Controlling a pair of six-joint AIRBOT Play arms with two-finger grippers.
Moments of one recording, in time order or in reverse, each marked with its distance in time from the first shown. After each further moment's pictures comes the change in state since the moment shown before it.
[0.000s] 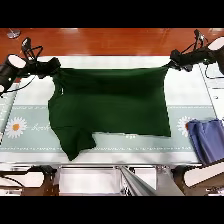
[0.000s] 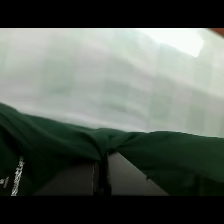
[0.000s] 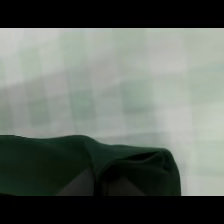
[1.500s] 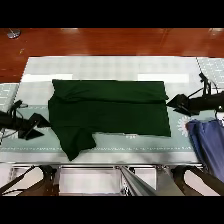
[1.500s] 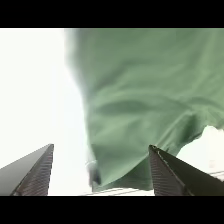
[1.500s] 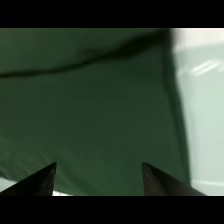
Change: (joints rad) left arm 0.502 0.395 -0.665 0.065 -0.653 0.137; right arm -0.135 0.668 -0.927 0.098 0.057 -0.190
